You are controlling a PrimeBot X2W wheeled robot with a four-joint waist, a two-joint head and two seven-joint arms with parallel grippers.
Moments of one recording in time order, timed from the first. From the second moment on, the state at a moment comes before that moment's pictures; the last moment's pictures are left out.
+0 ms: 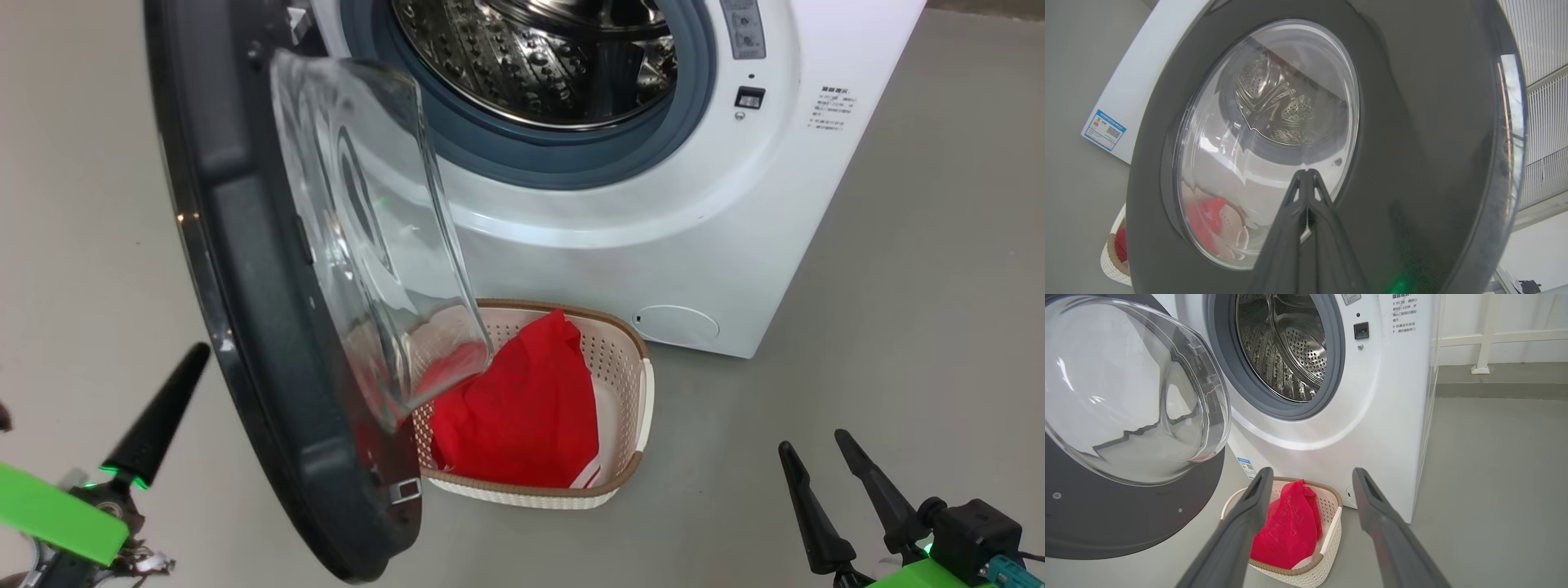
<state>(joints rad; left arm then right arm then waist) -0.17 0.56 -0.14 -0.01 -1.56 -0.13 0.08 0.10 -0.16 0.10 0.14 0.43 0.12 -0.26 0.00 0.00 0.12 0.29</state>
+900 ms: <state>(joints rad) -0.22 0.53 -0.13 -0.14 -1.64 -0.12 0.45 0.05 -0.16 0.10 0.14 0.43 0.12 -0.26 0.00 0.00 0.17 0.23</state>
